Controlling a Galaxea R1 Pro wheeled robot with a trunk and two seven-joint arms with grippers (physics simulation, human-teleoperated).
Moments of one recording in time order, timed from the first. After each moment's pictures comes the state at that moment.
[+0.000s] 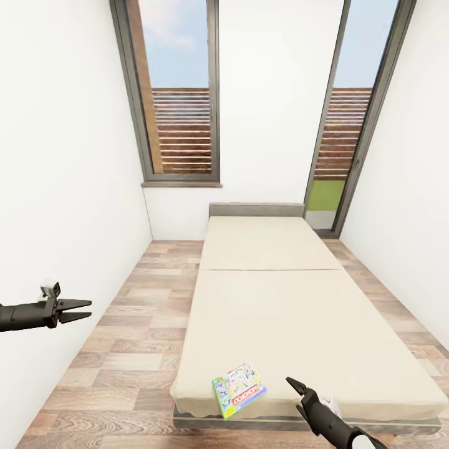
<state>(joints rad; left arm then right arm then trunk) -0.86 0.72 -0.24 -0.50 0.38 0.82 -1.57 -0.31 -0.10 -0.16 -0.53 -0.91 0.45 0.54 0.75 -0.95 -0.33</state>
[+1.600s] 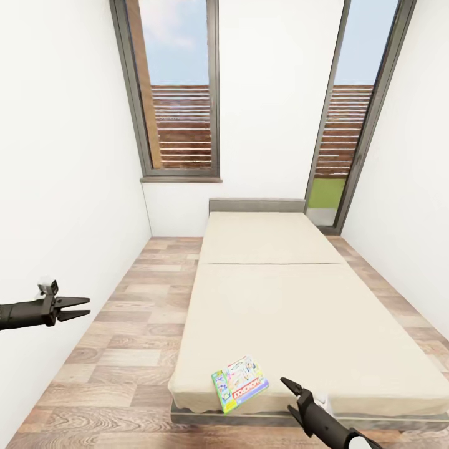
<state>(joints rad) -0.87 0.73 -0.23 -0.51 0.39 0.84 -1.57 -0.31 -0.09 -0.17 -0.52 -0.91 0.53 0.61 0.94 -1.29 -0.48</state>
